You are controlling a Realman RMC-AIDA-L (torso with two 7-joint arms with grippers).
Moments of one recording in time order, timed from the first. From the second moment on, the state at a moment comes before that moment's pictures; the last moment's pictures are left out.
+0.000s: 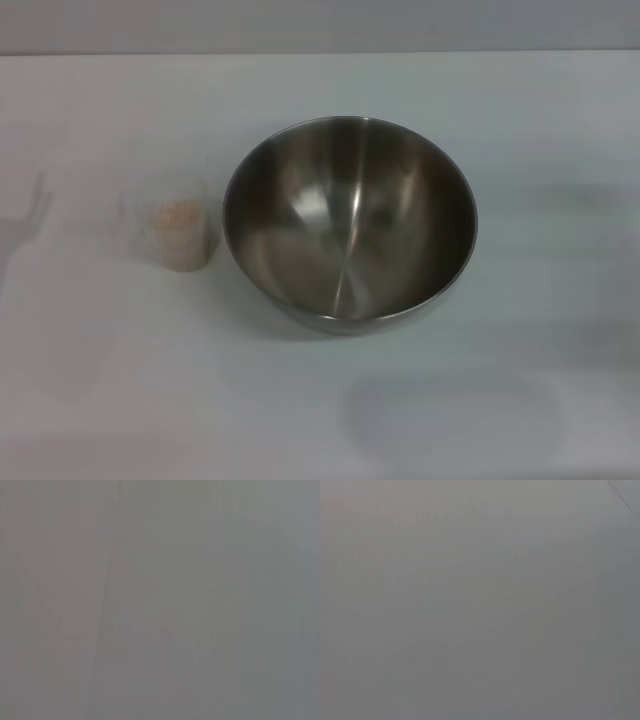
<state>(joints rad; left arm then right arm) -0.26 -2.07 -1.52 -0.17 2.88 1.47 -0.29 0.41 2.08 -0.29 -0.03 -0.89 -1.66 0.52</state>
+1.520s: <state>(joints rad) -0.25 -2.07 -1.53 -0.18 2.88 1.47 -0.30 0.45 2.08 -0.30 -0.30 -1.09 -1.30 0.71</state>
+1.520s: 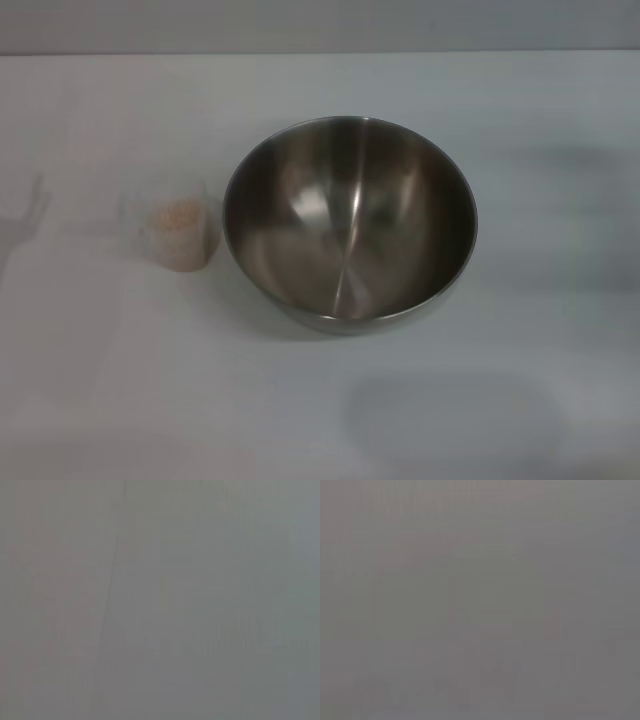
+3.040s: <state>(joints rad) -0.24 -2.07 -1.52 -0.18 2.89 1.47 -0.30 0.60 2.09 -0.31 -0.16 -0.67 -1.09 -0.27</state>
